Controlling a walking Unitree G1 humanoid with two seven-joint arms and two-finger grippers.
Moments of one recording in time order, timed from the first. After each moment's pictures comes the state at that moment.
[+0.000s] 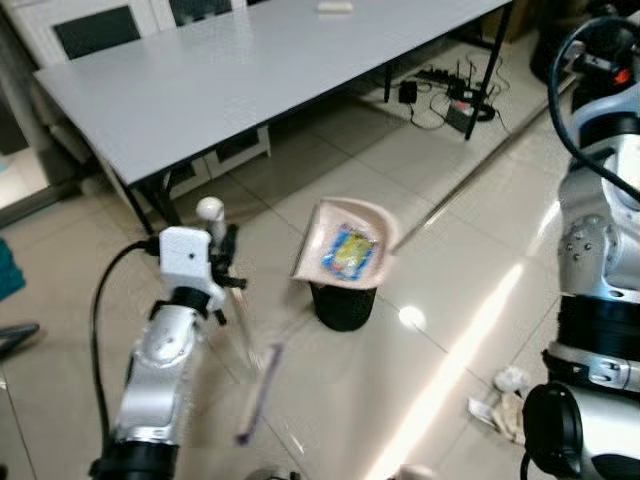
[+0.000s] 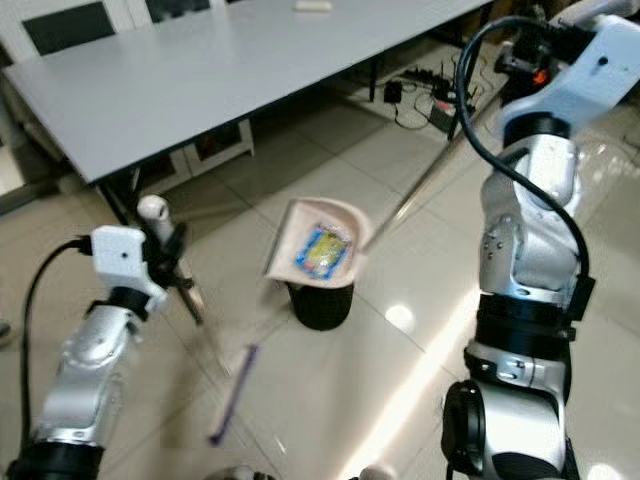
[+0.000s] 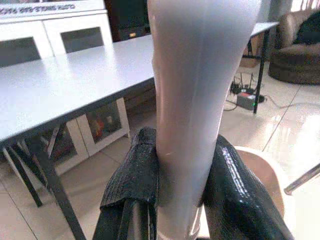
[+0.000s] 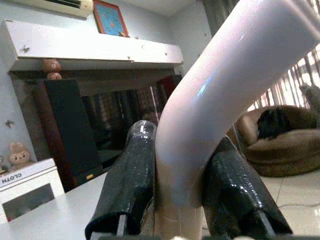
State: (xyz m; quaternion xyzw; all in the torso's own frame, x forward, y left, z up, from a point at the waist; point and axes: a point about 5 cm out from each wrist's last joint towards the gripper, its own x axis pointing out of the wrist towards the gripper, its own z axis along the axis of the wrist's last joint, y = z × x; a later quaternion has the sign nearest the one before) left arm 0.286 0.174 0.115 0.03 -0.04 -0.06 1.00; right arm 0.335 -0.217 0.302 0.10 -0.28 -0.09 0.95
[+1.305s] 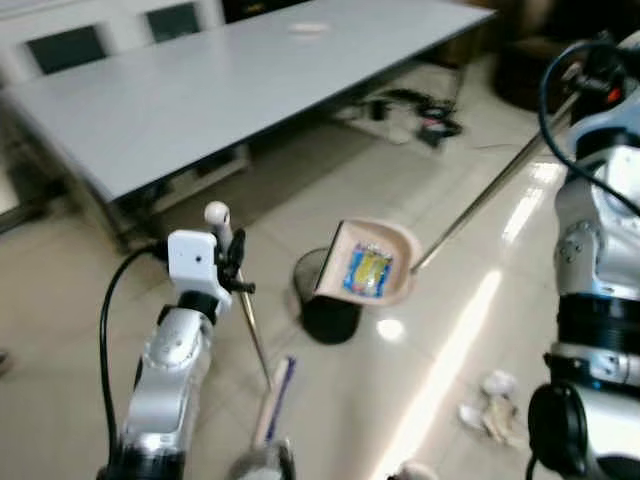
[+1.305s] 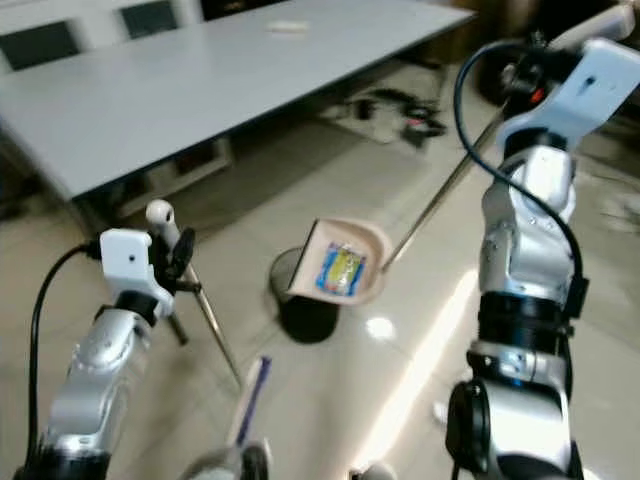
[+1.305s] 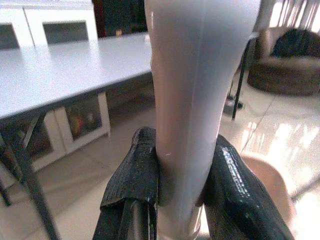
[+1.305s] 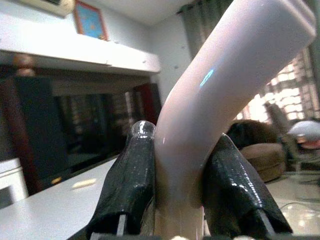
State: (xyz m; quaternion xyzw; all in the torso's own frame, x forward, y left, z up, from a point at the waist) left arm 0.277 0.167 0.106 0.01 -0.01 -0.06 1.00; right arm 0.348 -0.225 0.281 0.07 -0.25 -0.11 0.96
